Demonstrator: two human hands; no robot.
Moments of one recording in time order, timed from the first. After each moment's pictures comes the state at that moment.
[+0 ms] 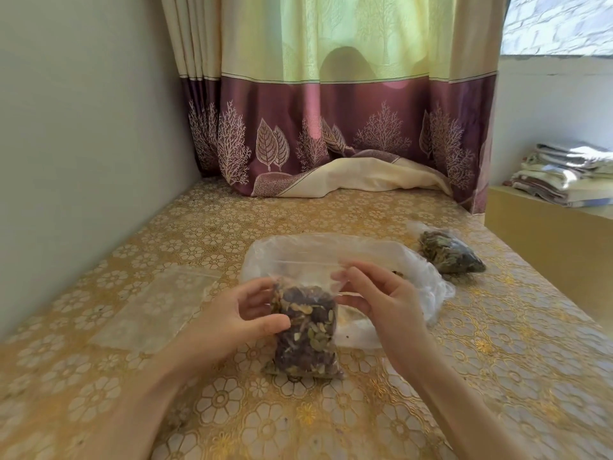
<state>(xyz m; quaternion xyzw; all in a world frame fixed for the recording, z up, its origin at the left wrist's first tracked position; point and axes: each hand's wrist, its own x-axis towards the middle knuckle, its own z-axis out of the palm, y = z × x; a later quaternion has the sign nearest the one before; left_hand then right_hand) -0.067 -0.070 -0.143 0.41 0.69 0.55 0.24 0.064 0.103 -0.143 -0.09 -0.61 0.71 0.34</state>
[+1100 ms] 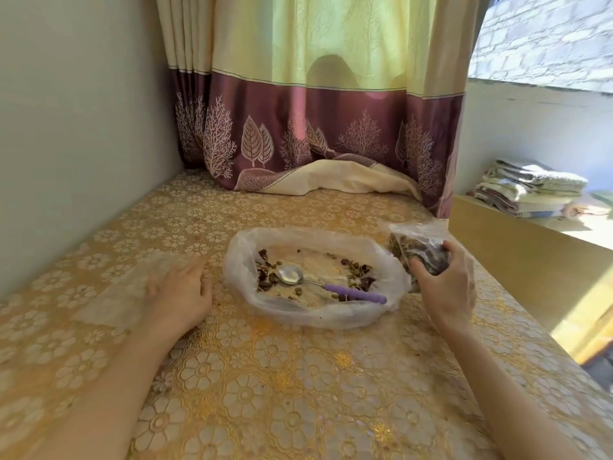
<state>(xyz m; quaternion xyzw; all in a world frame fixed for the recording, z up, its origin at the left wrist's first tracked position) -0.111 -0.071 -0.169 0.25 0.95 0.18 -0.04 0.112 0.207 -0.152 -0.42 -0.74 0.24 0.47</state>
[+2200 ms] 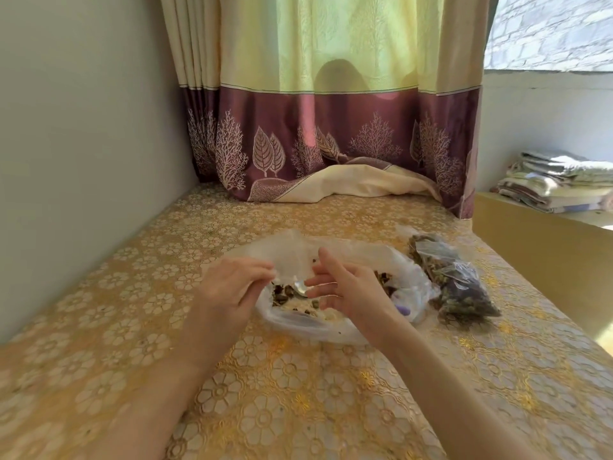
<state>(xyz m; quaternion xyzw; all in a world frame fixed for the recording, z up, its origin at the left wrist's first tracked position) -0.063 -0.061 -0.139 0.52 0.69 0.41 -0.29 0.043 0.099 -0.119 -0.20 -0.67 0.69 0.19</state>
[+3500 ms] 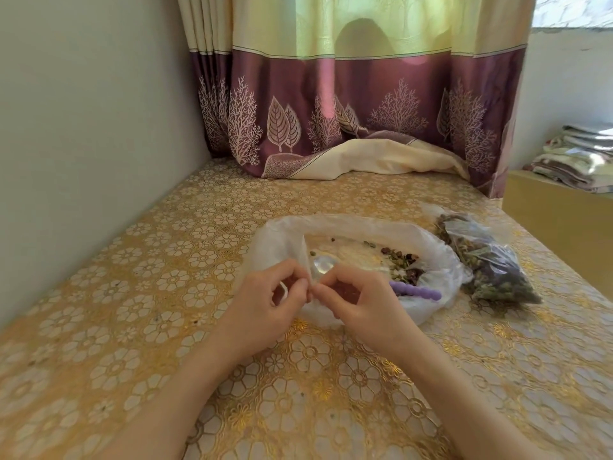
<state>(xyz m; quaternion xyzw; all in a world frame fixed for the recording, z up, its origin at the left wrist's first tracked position) -0.042 -0.054 -0.144 0.50 0.72 0.48 -0.02 0.055 0.079 -0.147 -0.01 -0.84 0.48 0.26</state>
